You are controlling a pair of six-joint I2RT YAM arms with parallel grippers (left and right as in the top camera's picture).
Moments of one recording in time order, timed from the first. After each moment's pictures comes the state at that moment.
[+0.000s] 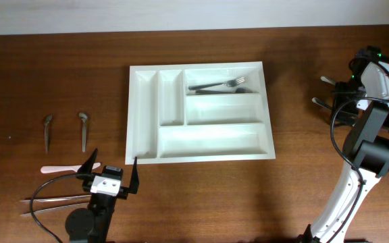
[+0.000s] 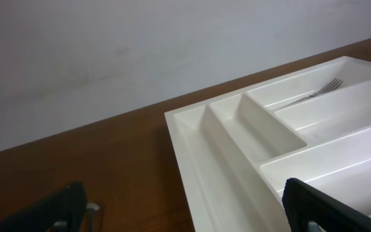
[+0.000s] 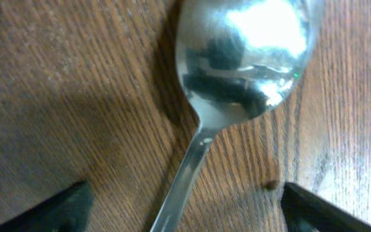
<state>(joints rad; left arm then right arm) 0.03 0.01 0.01 -0.06 0.20 0.24 -0.40 2.41 2.00 -1.17 0.05 1.52</state>
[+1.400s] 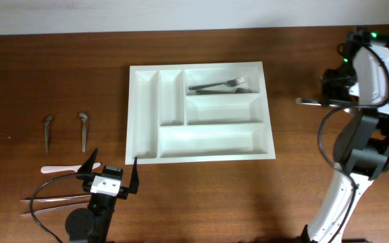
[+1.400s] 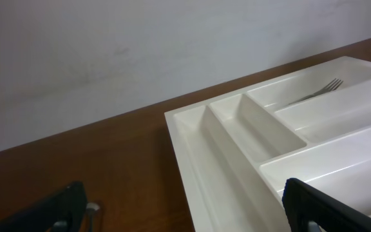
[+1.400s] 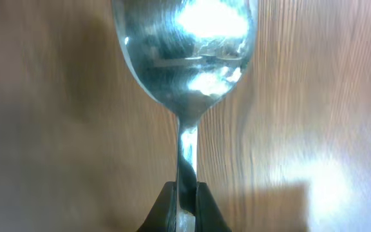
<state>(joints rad) 0.03 0.01 0.01 -0.06 0.20 0.24 -0.25 2.29 2.13 -1.47 -0.02 1.45</state>
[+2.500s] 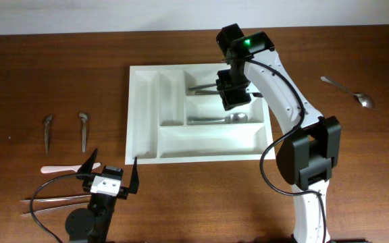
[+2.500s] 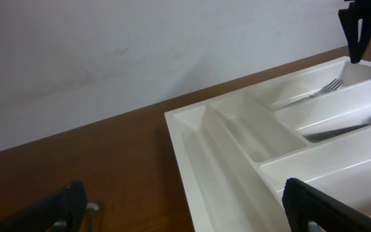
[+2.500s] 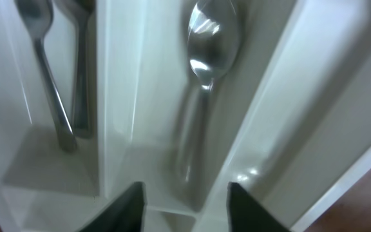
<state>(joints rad) 0.03 0.01 0.01 -0.06 0.20 0.24 0.35 2.24 2.13 -1.39 -0.15 1.70</state>
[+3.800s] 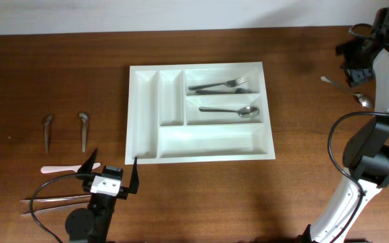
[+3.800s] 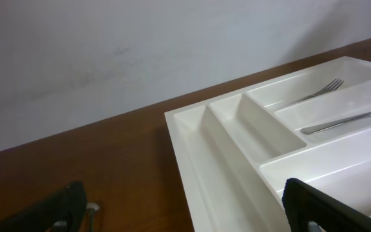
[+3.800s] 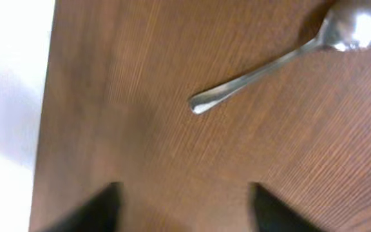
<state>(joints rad) 0.03 0.01 0.01 -0.06 0.20 0.24 -0.36 2.24 2.13 -1.03 -0.11 0.86</state>
